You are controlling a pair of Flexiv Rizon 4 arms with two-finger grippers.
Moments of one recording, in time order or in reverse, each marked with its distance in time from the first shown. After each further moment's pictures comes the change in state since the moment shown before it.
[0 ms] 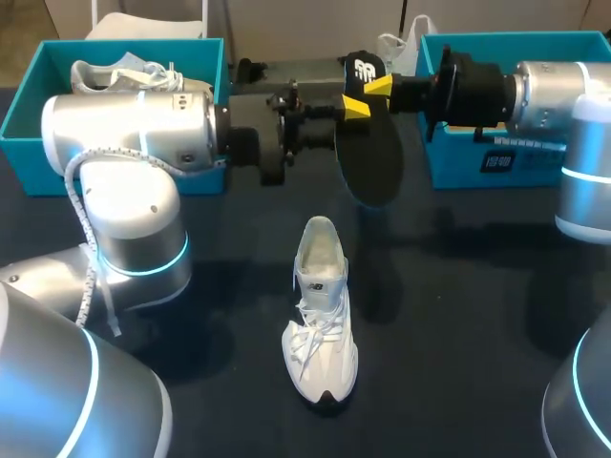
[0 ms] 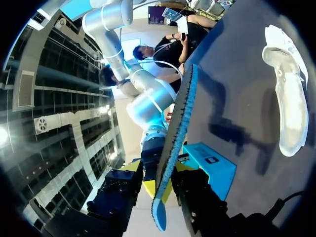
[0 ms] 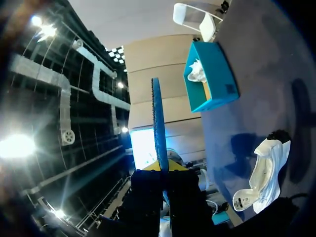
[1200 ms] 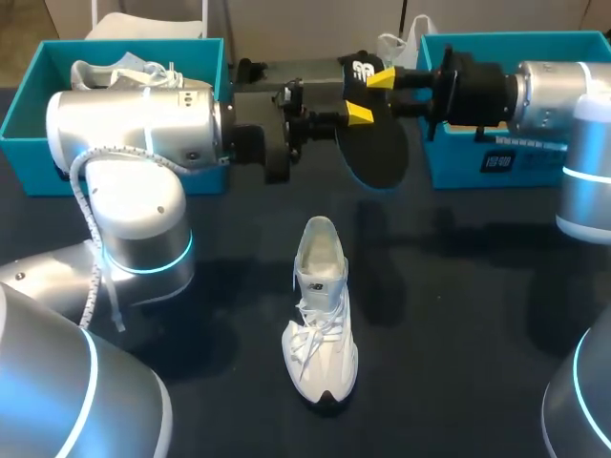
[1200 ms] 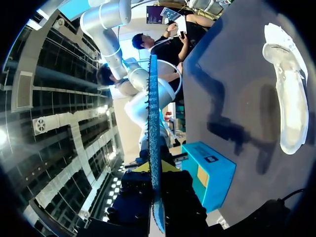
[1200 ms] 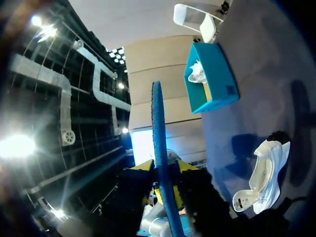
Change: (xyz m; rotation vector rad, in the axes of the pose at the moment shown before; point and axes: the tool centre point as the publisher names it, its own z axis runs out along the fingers) left arm 0.003 0.004 0.002 -0.010 0.020 0.005; right arm 0.002 0.002 -0.004 -0.011 0.005 -0.004
